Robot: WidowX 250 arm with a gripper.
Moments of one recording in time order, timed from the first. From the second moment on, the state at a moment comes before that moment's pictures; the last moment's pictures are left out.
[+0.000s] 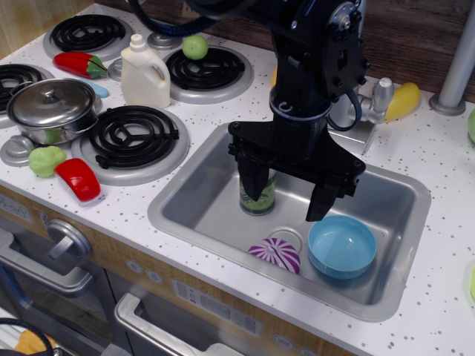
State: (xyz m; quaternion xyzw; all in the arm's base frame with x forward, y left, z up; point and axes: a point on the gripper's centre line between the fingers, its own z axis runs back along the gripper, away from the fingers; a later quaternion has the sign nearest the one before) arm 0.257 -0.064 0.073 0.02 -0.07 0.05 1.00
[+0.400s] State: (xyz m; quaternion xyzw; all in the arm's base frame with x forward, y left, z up) arm 0.257 -0.058 0.068 0.02 -0.06 -0.02 1.00
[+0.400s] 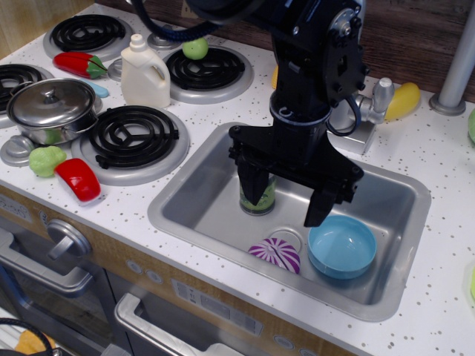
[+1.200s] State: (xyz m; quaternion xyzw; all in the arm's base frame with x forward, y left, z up) arm 0.322 0.062 0.092 0.10 -0.05 -0.40 0.91
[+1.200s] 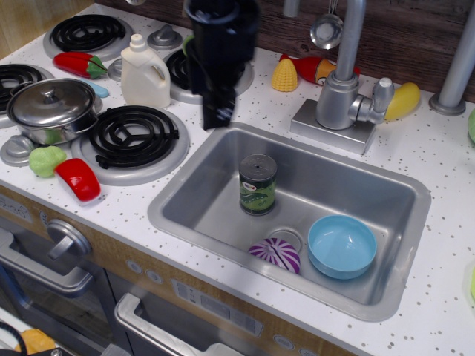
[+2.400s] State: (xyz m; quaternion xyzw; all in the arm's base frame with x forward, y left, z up) arm 0.383 0.190 0.083 0.15 -0.10 -0.58 0.79
